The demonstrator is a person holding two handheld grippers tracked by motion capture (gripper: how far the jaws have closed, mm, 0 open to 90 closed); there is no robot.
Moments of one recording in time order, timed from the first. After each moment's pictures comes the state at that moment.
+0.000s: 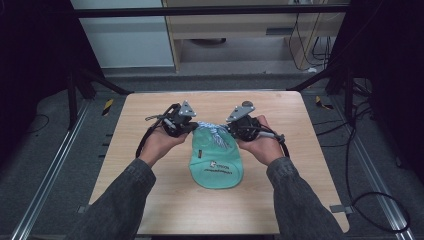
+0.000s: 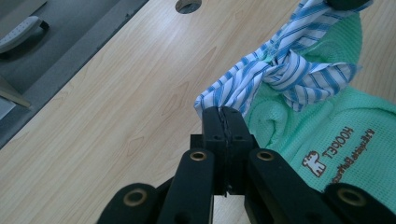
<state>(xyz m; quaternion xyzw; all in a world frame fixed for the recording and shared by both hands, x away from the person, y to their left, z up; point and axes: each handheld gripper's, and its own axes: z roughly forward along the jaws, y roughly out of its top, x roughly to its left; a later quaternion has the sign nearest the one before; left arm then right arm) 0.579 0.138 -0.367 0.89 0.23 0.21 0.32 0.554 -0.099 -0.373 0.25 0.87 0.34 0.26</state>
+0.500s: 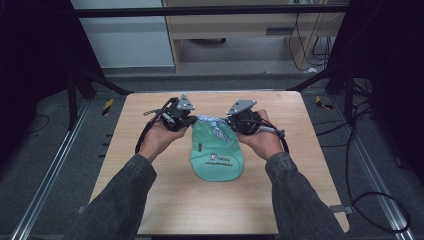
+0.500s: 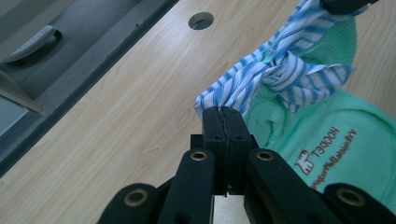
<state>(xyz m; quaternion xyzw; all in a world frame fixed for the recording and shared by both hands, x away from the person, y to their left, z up) 0.585 0.139 -0.351 0.89 0.23 0.22 0.33 0.563 -0.099 -0.360 0.26 0.85 0.36 0.27</state>
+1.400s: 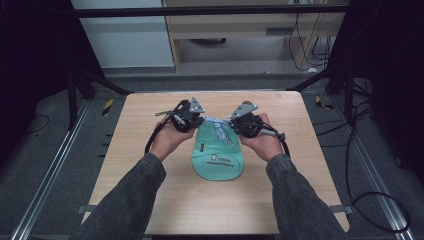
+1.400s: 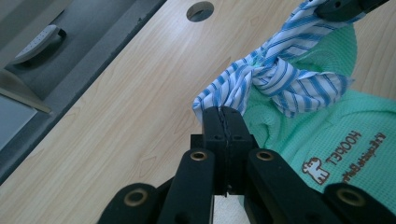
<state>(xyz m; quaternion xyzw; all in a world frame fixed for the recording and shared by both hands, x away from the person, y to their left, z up) 0.596 0.113 -0.375 0.89 0.23 0.24 0.31 0.576 -0.110 -0.391 0.26 0.86 0.35 0.27</state>
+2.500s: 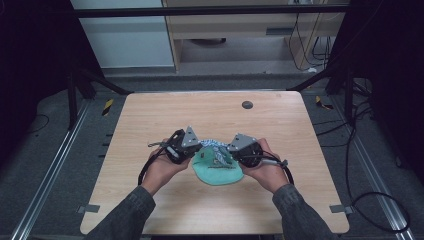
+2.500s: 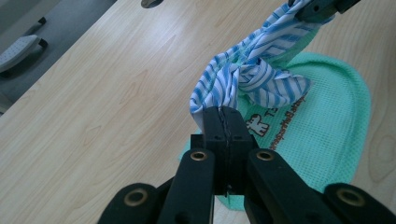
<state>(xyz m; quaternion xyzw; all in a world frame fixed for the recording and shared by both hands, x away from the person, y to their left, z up) 0.516 0.130 -0.407 0.89 0.20 0.22 0.34 0.501 -0.104 -0.418 0.20 0.87 0.34 0.29</state>
